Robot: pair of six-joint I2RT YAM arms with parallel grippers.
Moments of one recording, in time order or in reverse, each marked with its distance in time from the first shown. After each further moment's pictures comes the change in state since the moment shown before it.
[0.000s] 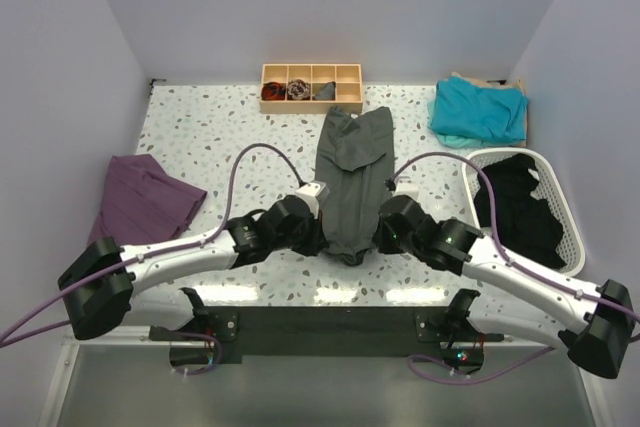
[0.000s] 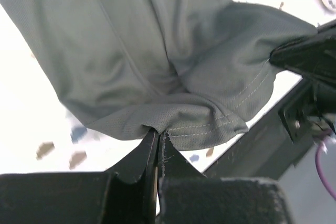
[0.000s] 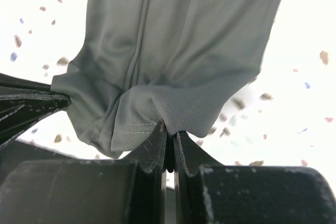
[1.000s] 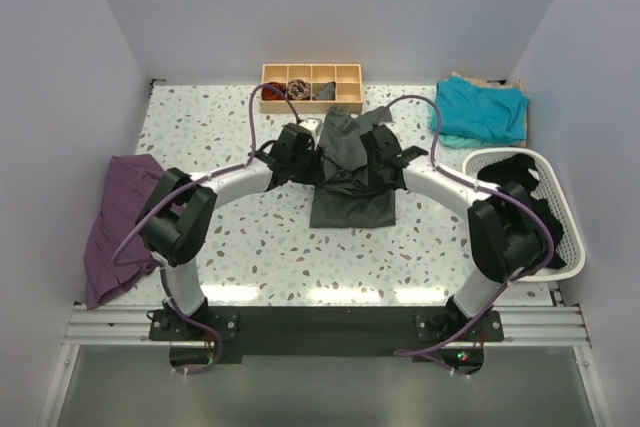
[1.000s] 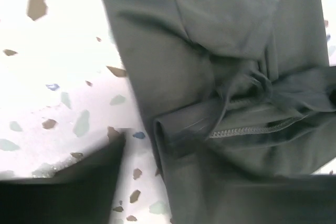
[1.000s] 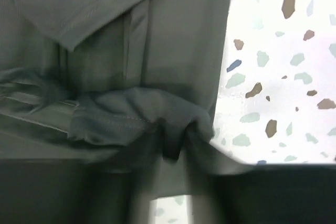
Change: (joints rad) left arm 0.389 0.575 0.491 0.001 0.033 0.262; right arm -0.375 0.719 0.423 0.133 0.050 -0.318
